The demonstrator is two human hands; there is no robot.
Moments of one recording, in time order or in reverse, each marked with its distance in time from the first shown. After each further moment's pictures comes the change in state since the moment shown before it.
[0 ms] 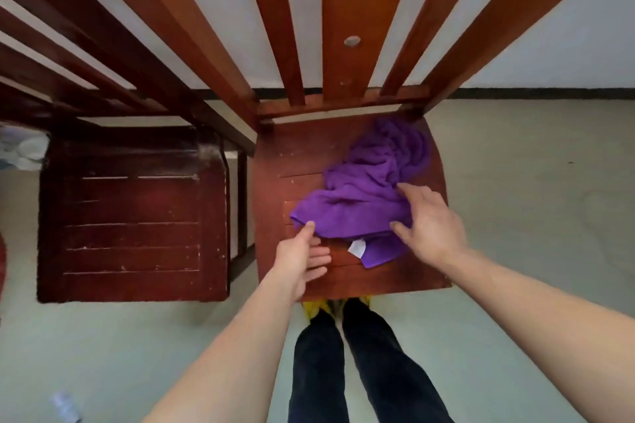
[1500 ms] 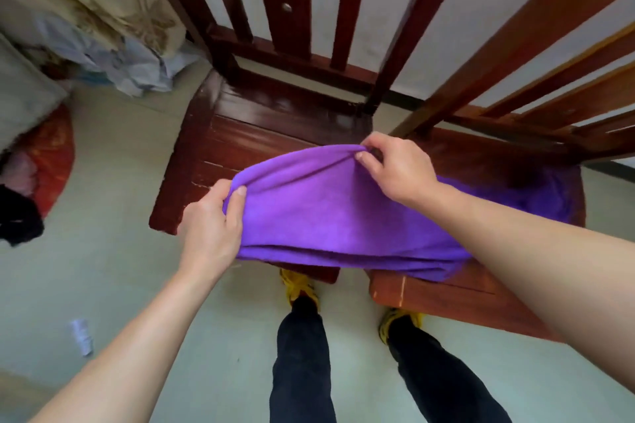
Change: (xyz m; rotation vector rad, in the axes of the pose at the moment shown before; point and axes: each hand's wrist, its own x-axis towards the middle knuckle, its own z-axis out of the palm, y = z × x) left_hand -0.023 0.013 -0.358 0.544 0.717 0.926; right_hand 0.060 -0.339 0.056 0.015 0.005 -0.378
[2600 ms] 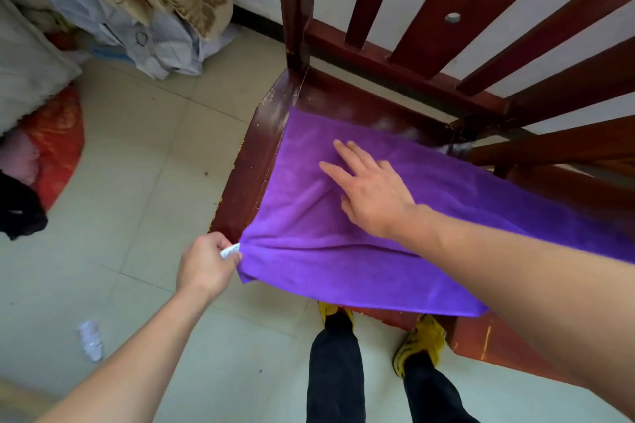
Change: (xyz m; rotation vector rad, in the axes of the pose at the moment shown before) left_hand 0.070 -0.181 0.001 0.086 -0.348 -0.538; right_hand 0.082 -0.107 0.129 -0.414 -0.274 -0.372
